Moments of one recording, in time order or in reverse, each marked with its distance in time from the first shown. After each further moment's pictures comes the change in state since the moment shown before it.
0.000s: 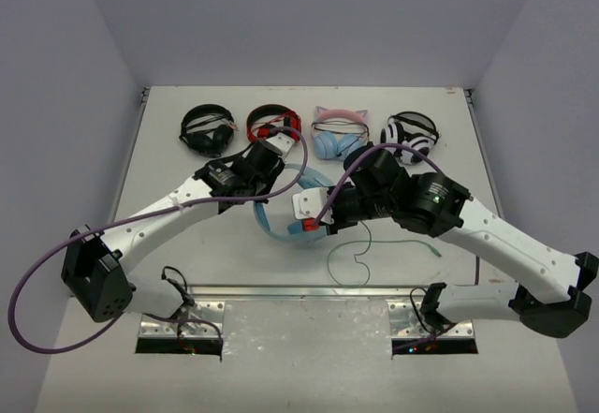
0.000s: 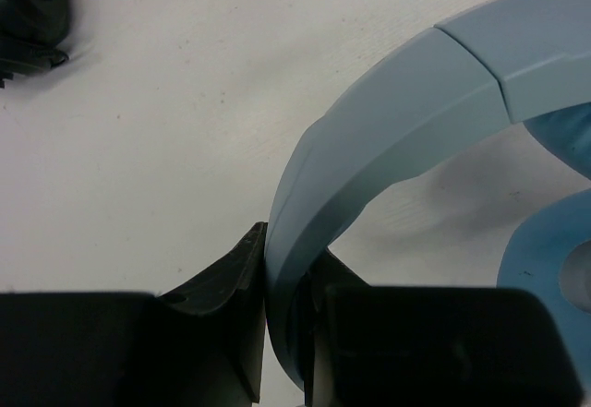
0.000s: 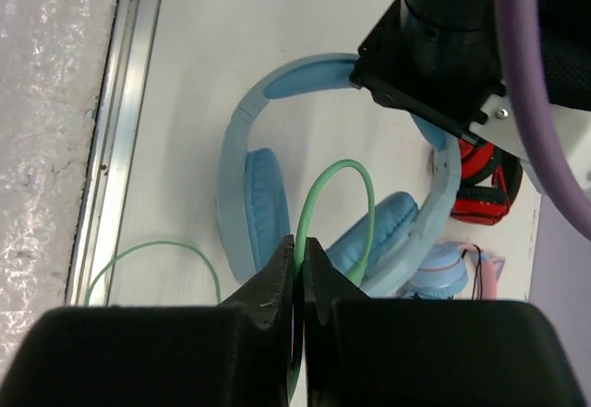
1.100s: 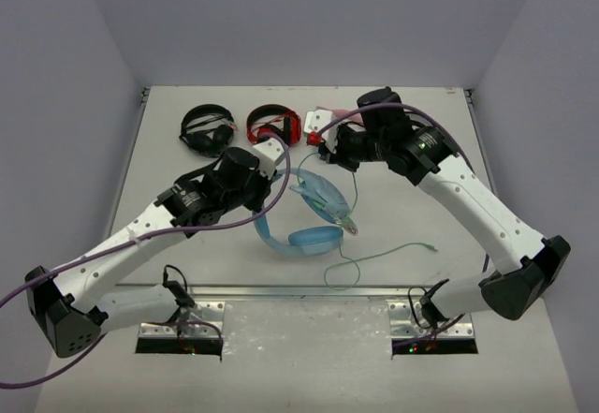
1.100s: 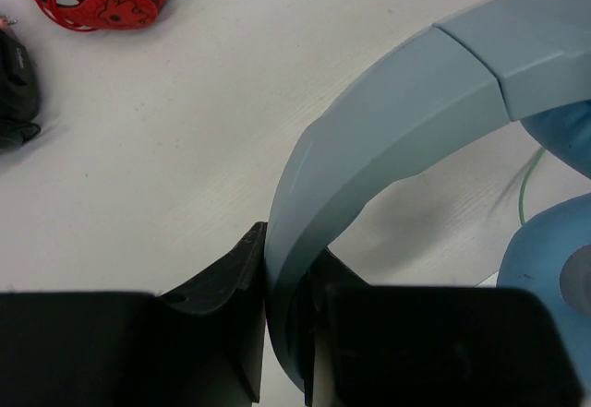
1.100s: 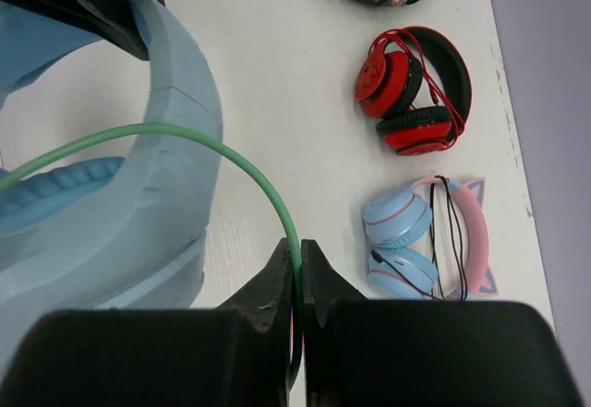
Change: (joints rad) left arm -0.040 -0.246 -0.077 0.065 0.176 0.067; right arm -0.364 0.228 0.163 0.083 -0.130 0.073
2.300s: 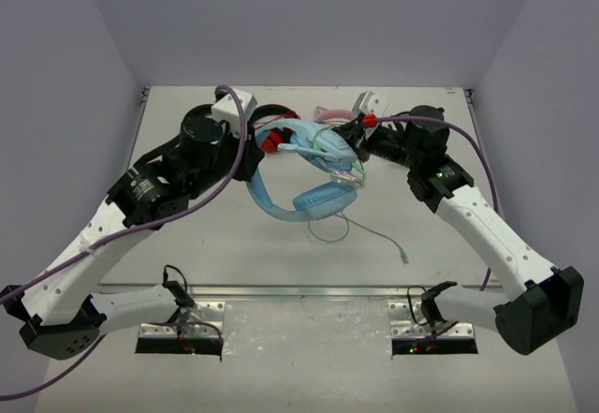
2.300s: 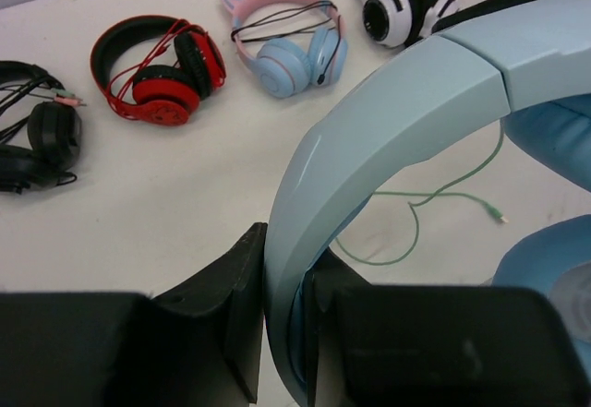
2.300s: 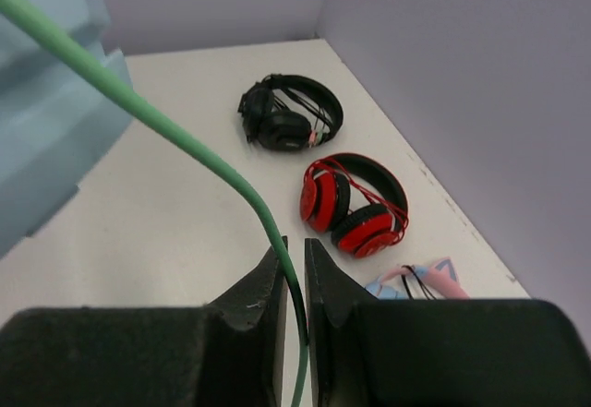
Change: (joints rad) left arm -0.002 -0.033 0.367 -0.145 -0.069 -0.176; right arm -0.218 -0.220 -0.473 0.787 -0.228 0.382
